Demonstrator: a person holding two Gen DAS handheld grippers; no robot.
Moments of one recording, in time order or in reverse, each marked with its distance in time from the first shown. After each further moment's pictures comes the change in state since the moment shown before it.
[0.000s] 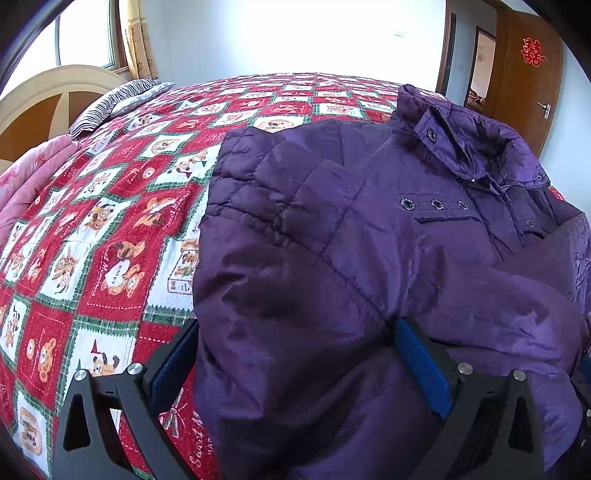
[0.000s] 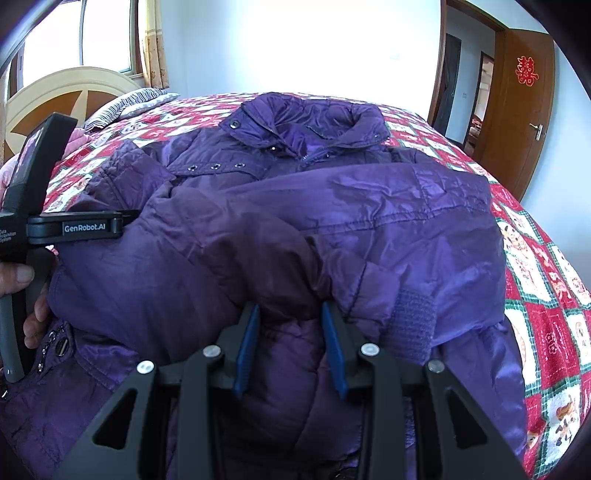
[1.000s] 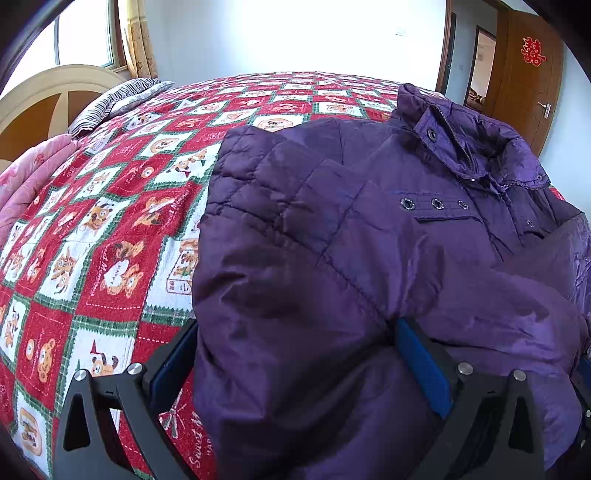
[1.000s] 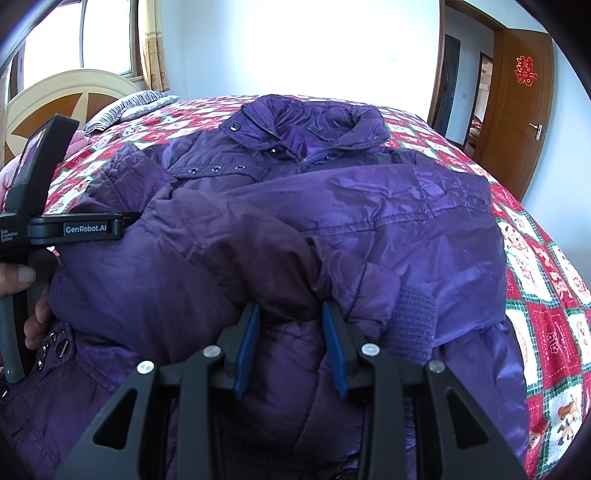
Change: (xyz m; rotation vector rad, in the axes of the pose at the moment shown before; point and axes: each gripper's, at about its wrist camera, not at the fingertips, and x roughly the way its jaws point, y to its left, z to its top) left arm -0.001 -0.002 0.000 0.004 0.000 -0.001; right arm 0.000 -0.001 -0.001 0.003 -0.006 0.007
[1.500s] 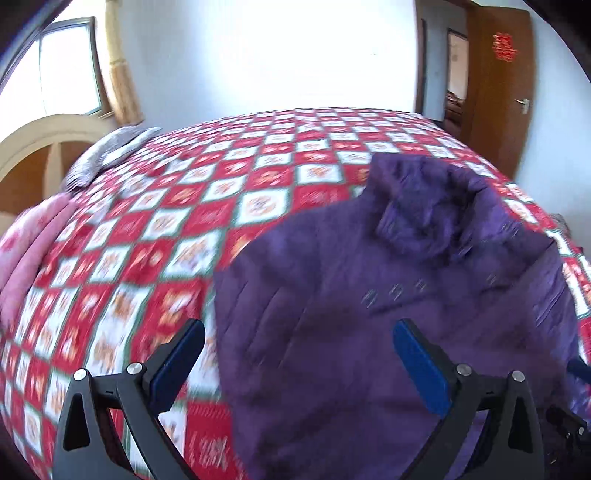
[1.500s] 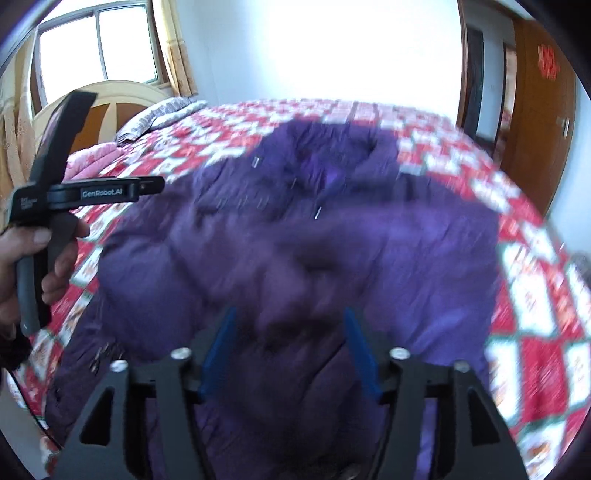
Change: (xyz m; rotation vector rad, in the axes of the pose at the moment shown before) left arm -0.059 -0.024 0.076 0.120 -0.099 -0.028; right arm -0.032 -0.028 0.052 -0.022 -0.008 0.140
